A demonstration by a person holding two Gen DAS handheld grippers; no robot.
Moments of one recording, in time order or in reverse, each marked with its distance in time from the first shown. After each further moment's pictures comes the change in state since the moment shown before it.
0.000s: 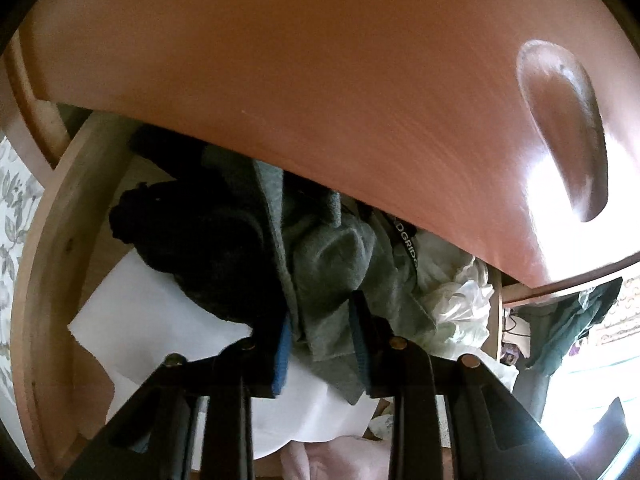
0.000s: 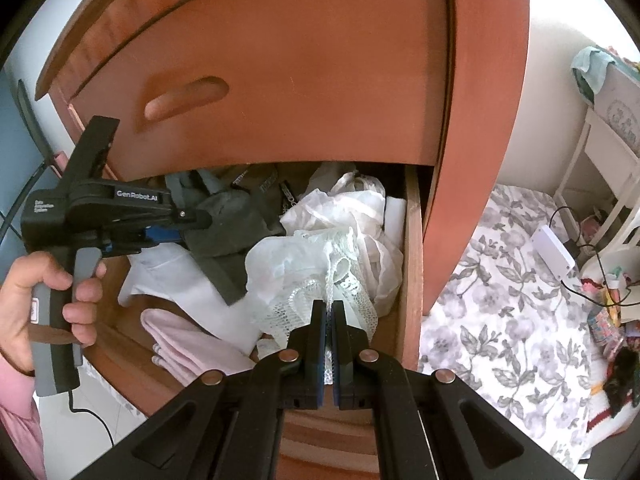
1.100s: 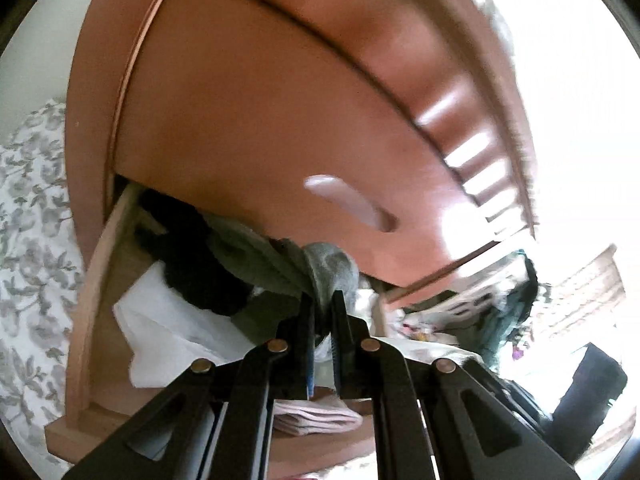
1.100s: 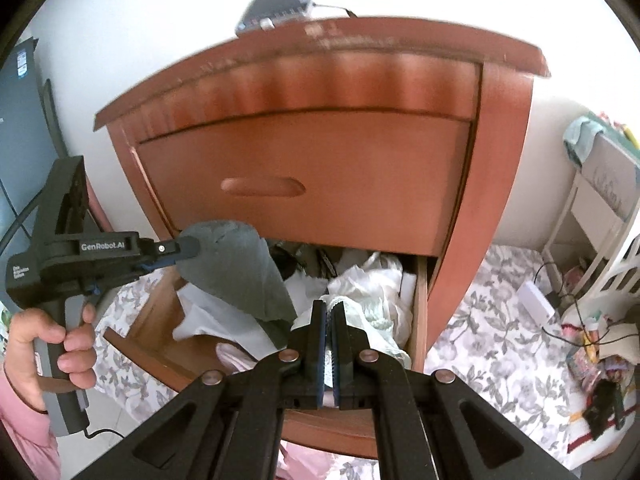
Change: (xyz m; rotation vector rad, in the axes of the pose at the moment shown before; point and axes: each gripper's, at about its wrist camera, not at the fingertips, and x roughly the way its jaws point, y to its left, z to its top) left arm -0.135 0.008 -0.036 0.078 -0.226 -0.323; right arm -0.091 0.052 0.023 -0.073 -0.186 -0.014
